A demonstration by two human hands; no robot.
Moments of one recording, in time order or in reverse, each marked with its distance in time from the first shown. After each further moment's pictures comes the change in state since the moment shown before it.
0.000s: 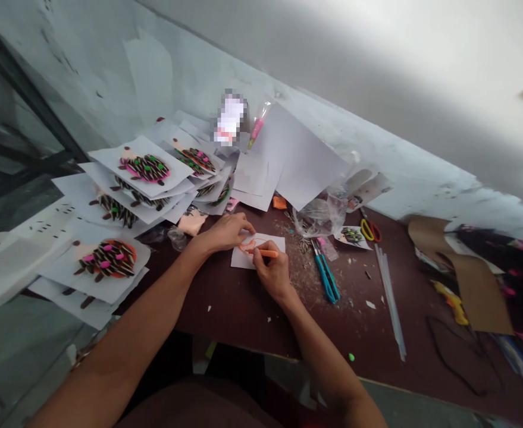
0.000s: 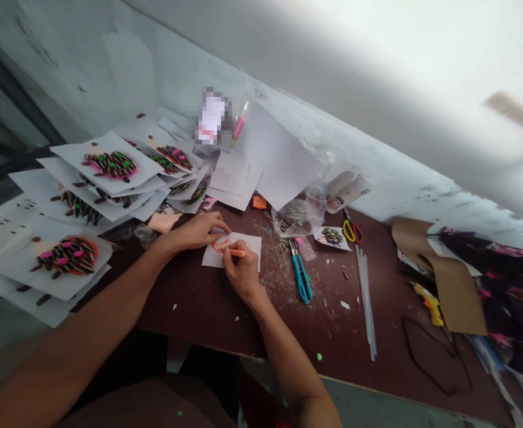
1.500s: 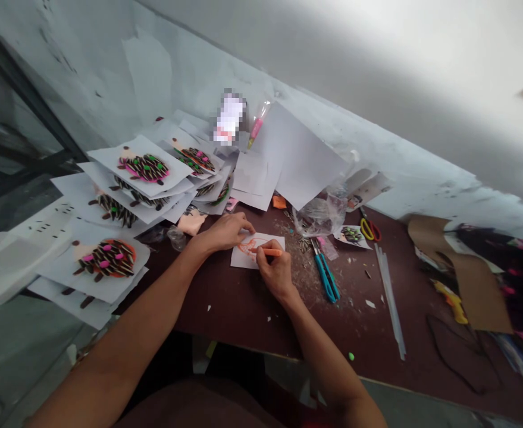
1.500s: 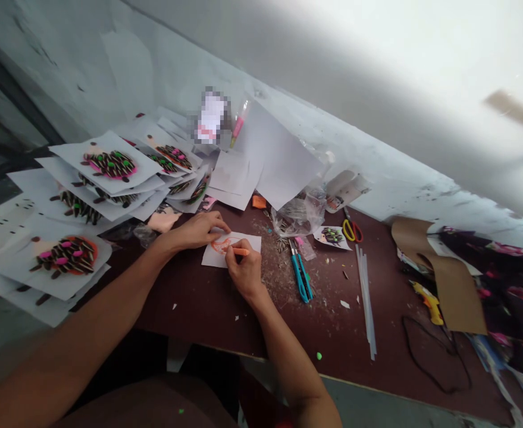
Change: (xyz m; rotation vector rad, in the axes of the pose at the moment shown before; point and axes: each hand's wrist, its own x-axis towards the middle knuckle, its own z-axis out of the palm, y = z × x) left_hand -0.001 0.002 -0.001 0.008 -0.008 -0.003; right_hand 0.001 0.001 -0.003 0.020 0.051 0.021
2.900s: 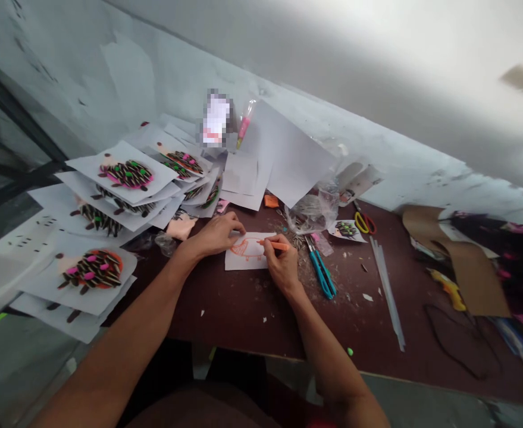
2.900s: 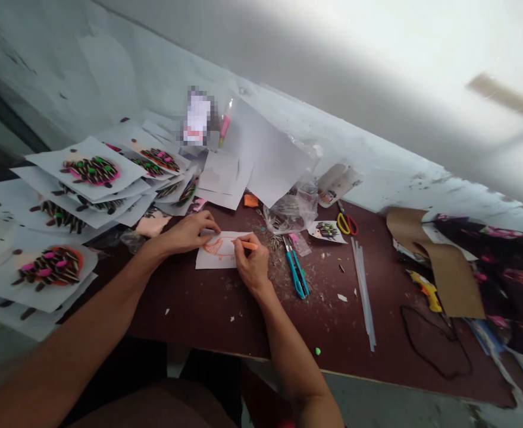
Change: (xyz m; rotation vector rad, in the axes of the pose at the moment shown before) left_hand -0.003 0.004 -0.002 0.005 0.026 0.003; right_hand 0.009 0.015 -0.021 0.017 0.090 0.051
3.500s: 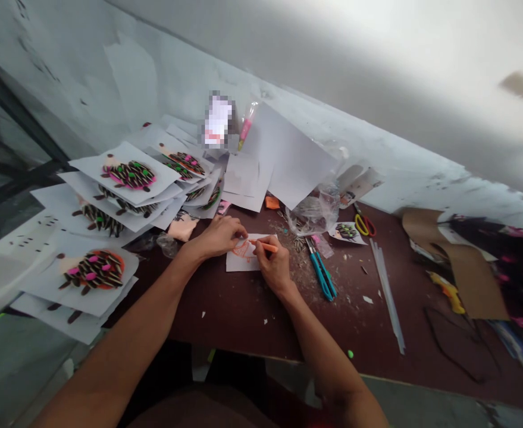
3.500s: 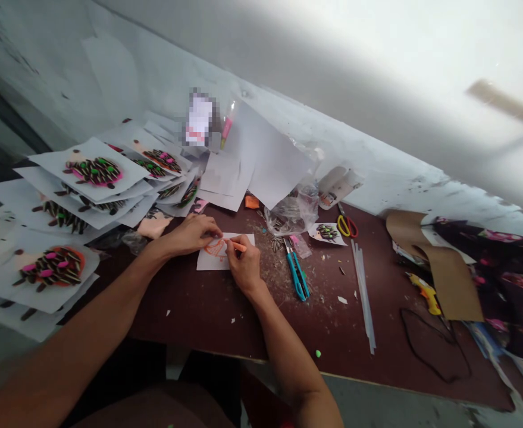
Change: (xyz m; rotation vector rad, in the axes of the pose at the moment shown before) left_hand 0.001 0.001 0.003 0.069 -0.023 0.031; right_hand -0.001 0.000 0.015 -0.049 -0.076 -0.073
